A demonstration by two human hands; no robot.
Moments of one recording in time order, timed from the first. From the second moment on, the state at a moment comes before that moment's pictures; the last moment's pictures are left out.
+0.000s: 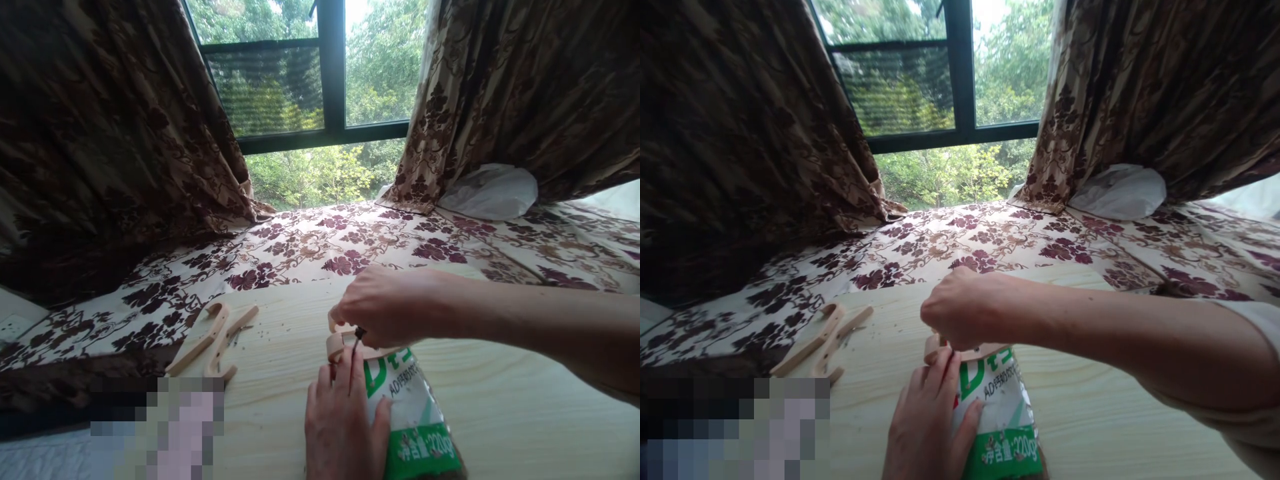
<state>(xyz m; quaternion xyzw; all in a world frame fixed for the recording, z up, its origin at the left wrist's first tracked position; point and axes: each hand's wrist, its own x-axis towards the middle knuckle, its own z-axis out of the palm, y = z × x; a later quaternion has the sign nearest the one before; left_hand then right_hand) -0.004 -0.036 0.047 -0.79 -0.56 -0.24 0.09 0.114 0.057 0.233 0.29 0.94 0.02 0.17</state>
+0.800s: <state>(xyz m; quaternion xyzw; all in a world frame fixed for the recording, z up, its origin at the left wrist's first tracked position) -0.004 -0.036 0.057 -0.79 -0.57 -0.22 0.06 0.111 0.058 0.225 0.25 0.96 0.04 0.14</state>
